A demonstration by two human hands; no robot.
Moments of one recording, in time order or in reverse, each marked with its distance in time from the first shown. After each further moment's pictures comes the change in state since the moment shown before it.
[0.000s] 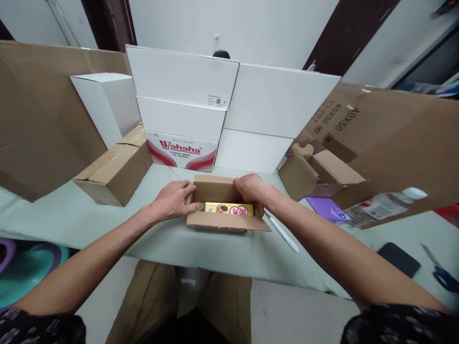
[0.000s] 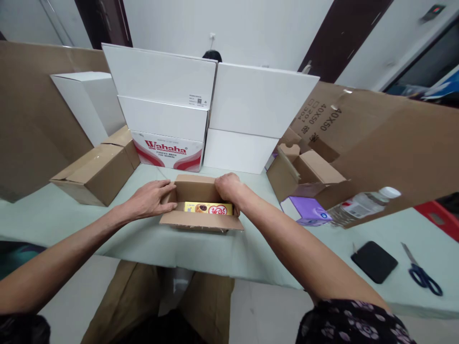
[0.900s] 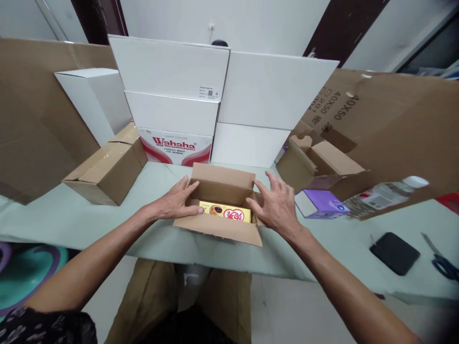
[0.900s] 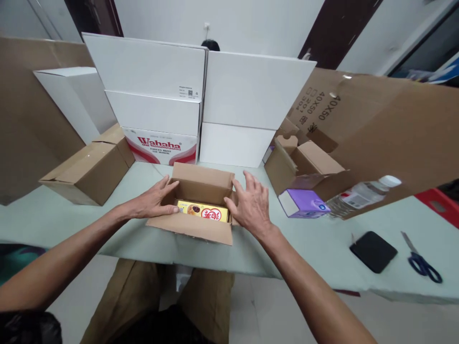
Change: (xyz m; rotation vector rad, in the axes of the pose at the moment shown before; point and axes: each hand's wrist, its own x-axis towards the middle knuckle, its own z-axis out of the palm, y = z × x) left_hand 0.006 0.010 0.011 -0.321 -0.179 -0.006; right_hand -0.089 0.017 0.087 0.344 0.642 0.200
